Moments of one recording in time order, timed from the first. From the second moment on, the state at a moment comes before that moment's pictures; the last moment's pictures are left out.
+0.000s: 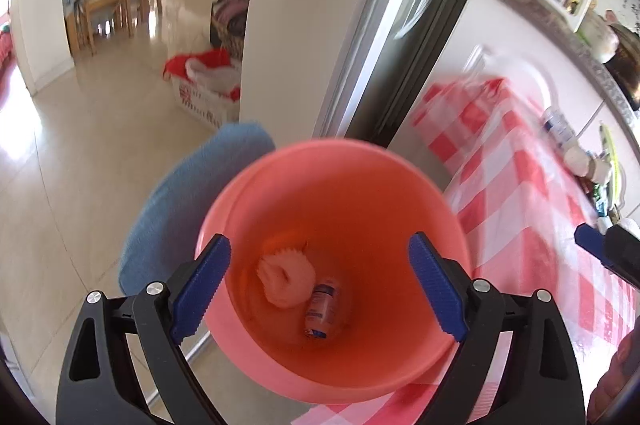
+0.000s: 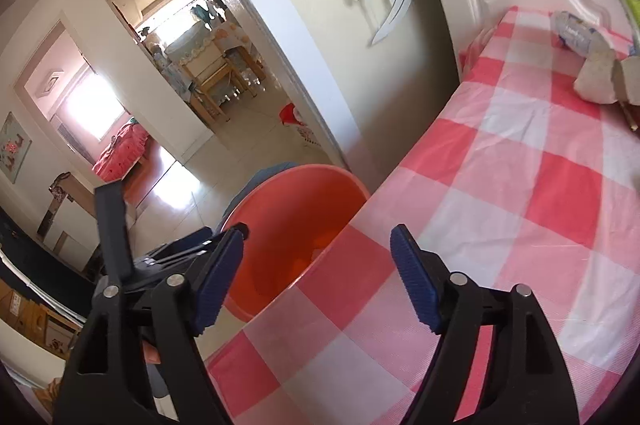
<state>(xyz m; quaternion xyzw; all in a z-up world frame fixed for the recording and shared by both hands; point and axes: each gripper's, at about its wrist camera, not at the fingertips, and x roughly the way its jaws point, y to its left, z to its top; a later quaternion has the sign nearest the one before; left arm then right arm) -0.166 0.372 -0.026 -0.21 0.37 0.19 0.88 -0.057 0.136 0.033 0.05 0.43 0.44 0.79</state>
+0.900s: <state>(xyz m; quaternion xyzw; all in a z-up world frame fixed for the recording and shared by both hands) -0.082 0.195 0.047 -0.13 0.35 -0.02 0.93 -0.013 -0.068 0.053 0.21 0.33 0.29 0.87</state>
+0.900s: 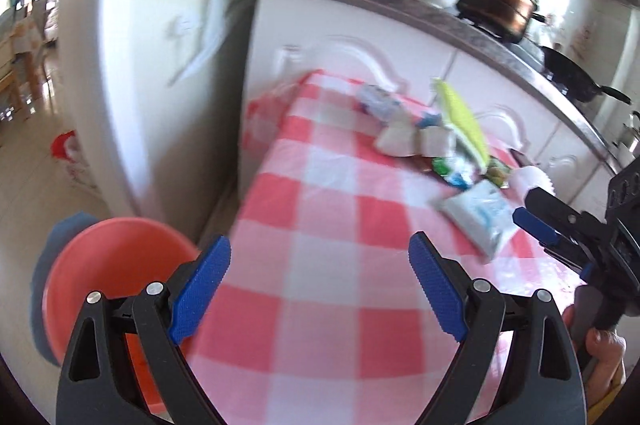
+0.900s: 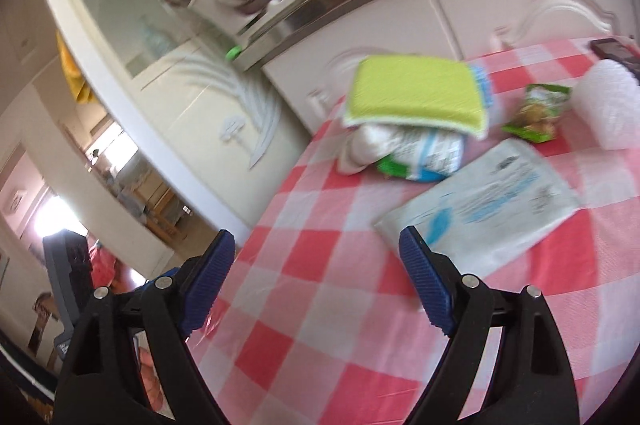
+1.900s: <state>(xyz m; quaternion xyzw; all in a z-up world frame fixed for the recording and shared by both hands) 0.050 -0.001 0.014 0.16 0.45 -0.28 0.83 0.066 -0.236 0.030 0.20 0.36 0.06 0.91</state>
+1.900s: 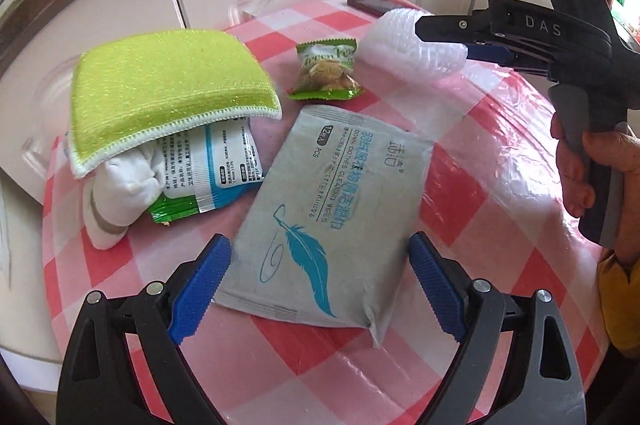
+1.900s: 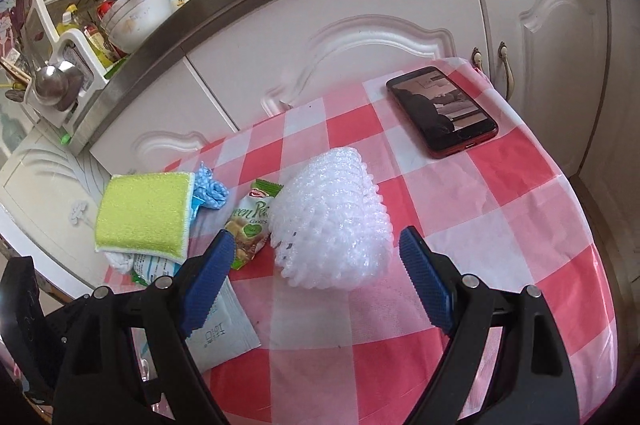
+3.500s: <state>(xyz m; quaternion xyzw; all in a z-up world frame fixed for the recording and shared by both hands) 0.008 0.029 0.024 0.02 0.43 -0.22 0.87 0.050 -0.221 0.016 0.19 0.36 0.10 0.91</state>
